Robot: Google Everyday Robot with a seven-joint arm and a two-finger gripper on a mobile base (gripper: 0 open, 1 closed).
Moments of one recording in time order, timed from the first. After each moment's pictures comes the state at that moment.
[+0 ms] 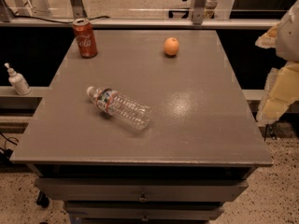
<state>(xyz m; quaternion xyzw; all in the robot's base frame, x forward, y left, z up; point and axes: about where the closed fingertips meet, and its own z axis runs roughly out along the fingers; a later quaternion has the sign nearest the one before) 0.438 -0.217 0.976 -0.60 0.78 -0.03 0.16</state>
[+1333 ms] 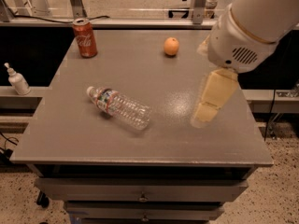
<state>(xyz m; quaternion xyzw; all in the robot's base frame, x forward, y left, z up) 0.439 -0.098 0.963 -0.63 0.75 0.04 0.19</state>
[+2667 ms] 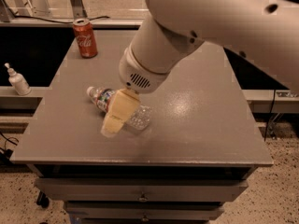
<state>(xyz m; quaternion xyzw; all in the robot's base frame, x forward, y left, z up) 0.455 0.063 0.910 -0.62 0.74 0.13 0.23</state>
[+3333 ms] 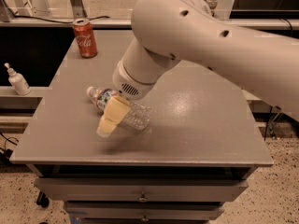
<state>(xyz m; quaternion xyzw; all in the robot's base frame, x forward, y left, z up) 0.487 0.085 0.863 -0.61 0.75 0.13 0.23</state>
